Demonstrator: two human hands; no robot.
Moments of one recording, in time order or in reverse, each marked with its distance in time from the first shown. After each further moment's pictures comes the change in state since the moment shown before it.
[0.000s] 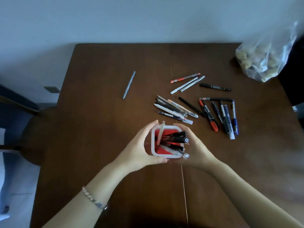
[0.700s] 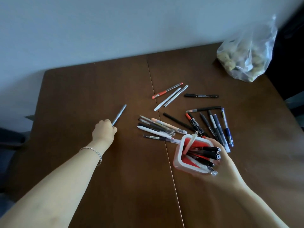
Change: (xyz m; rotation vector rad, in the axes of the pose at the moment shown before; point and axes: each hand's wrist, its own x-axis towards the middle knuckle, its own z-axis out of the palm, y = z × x) left_hand 0.174 -0.073 -0.072 0.780 0.396 -0.442; right_hand -0.021 0.052 -0.066 0.172 0.347 0.132
